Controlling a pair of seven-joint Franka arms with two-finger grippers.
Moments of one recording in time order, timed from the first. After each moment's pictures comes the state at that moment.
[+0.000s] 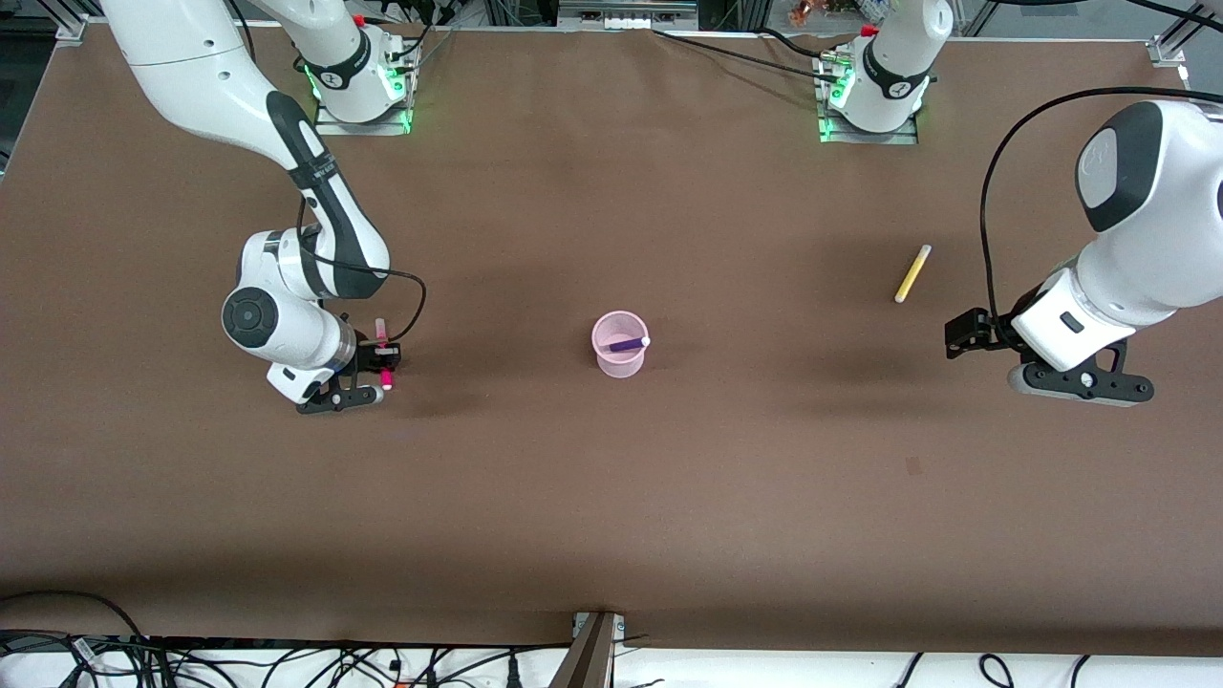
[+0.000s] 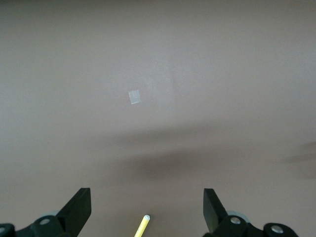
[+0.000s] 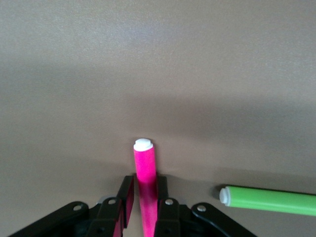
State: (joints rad) left arm 0.11 0.25 -0.20 -1.62 0.04 1.88 0.02; right arm 0.21 0.57 -0.02 -1.93 0.12 2.41 -0.07
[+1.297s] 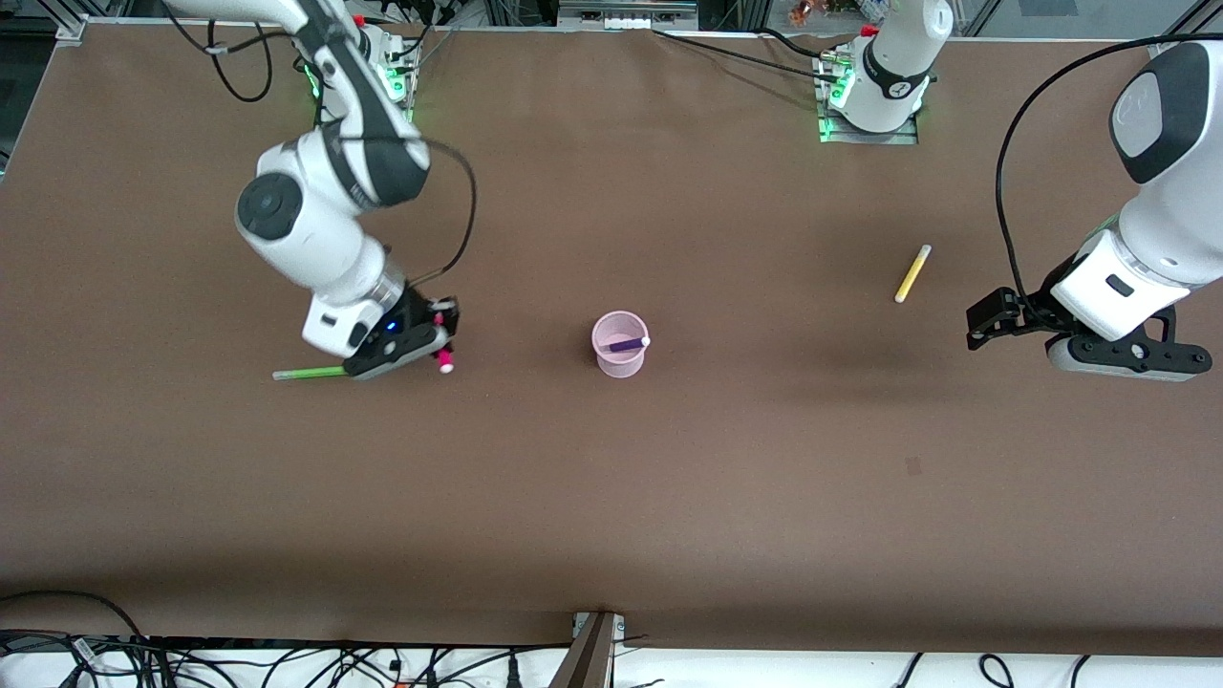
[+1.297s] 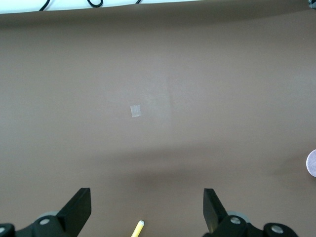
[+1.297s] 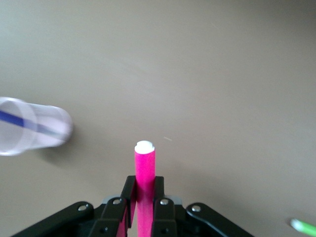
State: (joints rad) left arm 0.11 0.18 -0.20 -1.61 0.01 1.88 -0.01; right arm 0.25 0.28 0.21 -1.90 0.12 2.40 -0.05
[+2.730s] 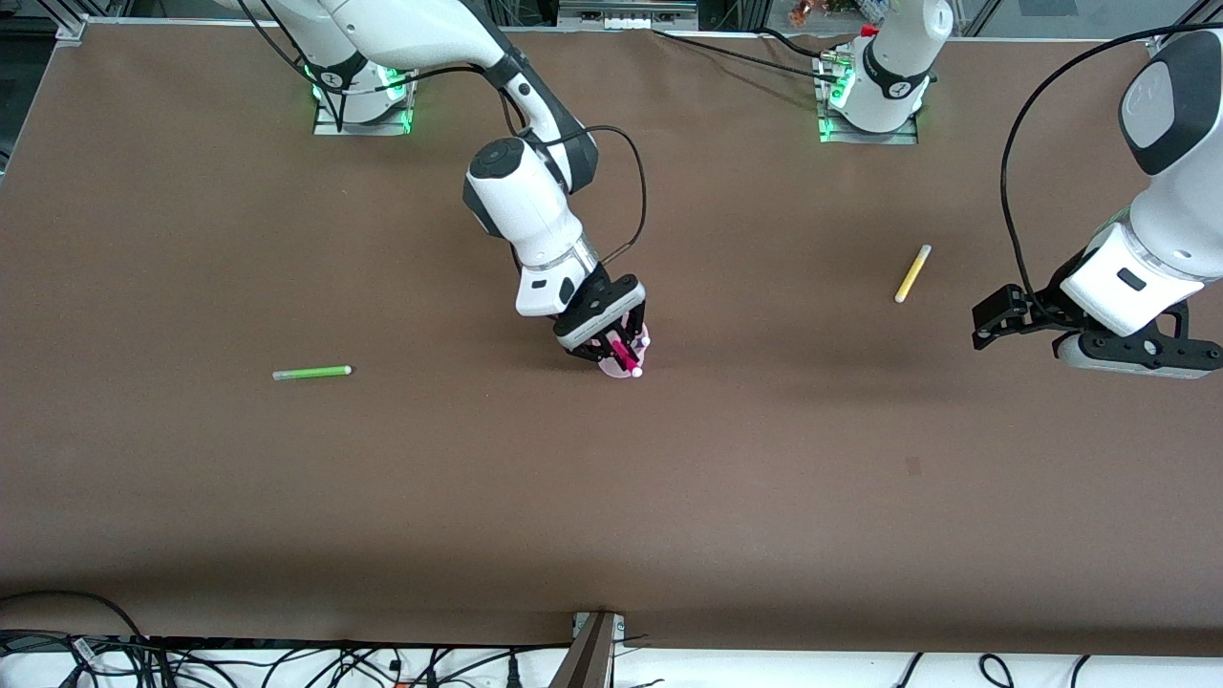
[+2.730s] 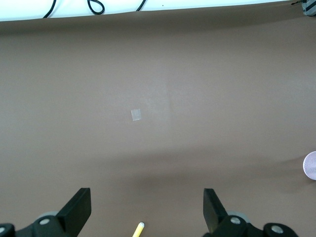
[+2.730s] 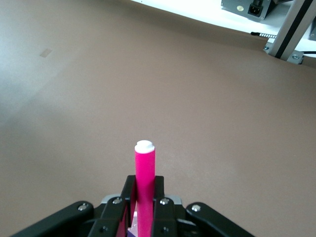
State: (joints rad) left arm 0.11 0.18 -0.20 -1.59 0.01 1.88 -0.01; right arm 0.75 0.62 -0.01 -1.71 0.11 2.98 0.07
